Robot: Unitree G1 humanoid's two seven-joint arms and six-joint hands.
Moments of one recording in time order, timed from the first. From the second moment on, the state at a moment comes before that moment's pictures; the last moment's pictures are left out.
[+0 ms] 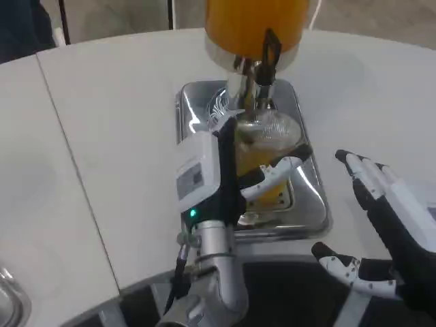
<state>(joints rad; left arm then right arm) -0.87 -0.08 -0.33 1.08 0.55 -0.23 0.93 0.05 -0.17 0.06 -0.86 -1.14 0.30 0.63</state>
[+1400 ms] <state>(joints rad) -0.82 -0.03 -0.32 1.03 0.53 -0.27 0.99 0.01 -0.20 0.08 -0.76 -1.03 0.28 0.55</state>
